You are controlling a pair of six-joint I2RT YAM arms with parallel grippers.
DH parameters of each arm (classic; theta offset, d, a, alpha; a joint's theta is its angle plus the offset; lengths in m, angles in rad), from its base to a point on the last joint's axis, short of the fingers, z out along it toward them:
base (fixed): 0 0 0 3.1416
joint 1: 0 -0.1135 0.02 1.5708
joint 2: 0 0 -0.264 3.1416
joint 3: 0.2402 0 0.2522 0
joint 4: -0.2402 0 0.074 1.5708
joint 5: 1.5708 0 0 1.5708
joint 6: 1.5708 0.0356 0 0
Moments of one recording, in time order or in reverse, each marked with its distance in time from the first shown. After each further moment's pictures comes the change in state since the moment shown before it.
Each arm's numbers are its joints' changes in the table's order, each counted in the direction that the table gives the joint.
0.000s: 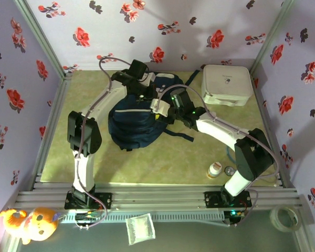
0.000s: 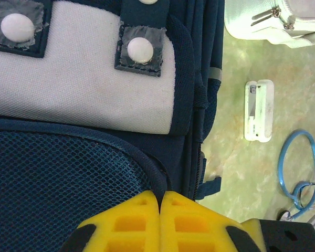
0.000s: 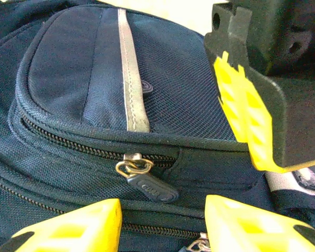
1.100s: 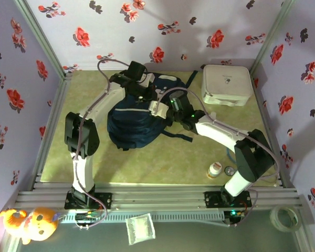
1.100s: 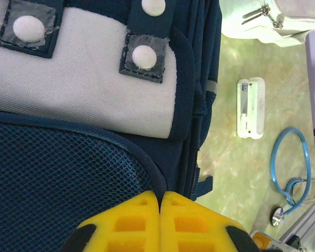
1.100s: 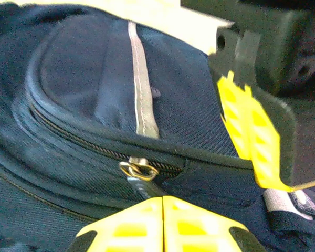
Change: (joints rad) left arm -0.005 -0.043 -0.076 0.056 0.031 -0.013; right arm -0.027 -0.027 -0.042 0.063 -0.008 0.010
